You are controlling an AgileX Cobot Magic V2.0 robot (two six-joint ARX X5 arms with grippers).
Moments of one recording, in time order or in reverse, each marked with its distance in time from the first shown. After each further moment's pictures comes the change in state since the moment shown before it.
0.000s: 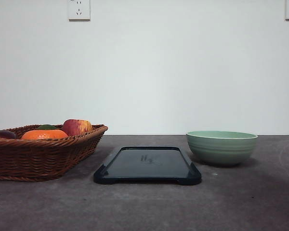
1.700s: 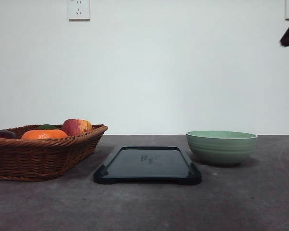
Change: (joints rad) left_arx -0.040 0.756 0.788 -0.317 0.201 0.215; right_arx 0.094 0.740 0.606 -0.153 -0.287 -0.014
